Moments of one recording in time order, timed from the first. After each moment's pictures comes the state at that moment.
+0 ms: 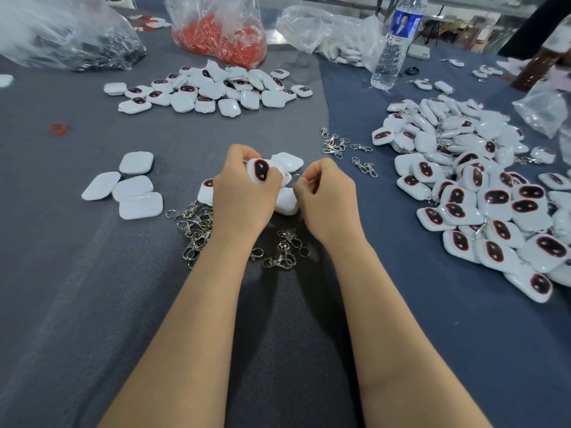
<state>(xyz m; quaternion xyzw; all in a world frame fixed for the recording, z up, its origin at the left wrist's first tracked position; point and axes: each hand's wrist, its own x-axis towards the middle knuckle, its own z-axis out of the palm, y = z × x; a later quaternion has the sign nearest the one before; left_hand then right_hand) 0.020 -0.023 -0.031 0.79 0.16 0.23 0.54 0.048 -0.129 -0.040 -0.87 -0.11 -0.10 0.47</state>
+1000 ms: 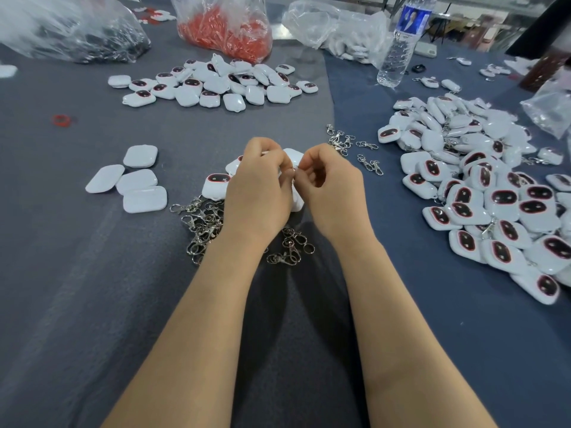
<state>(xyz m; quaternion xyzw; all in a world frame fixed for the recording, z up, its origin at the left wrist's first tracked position) 0.019 -0.027 -0.032 0.90 0.05 0.24 0.37 0.043 -0.128 -0.031 -0.83 -0.17 -0.12 0.51</state>
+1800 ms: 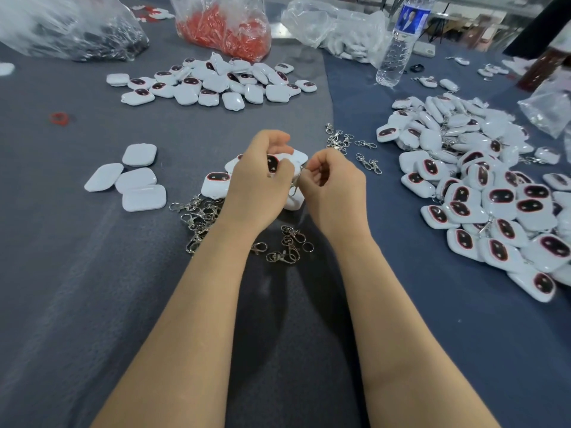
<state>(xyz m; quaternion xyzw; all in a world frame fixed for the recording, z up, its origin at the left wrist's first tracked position) 0.018 -0.025 -0.022 0.79 0.04 0.19 0.58 0.047 -0.129 -0.038 -0.83 -0.11 -0.12 0.53</state>
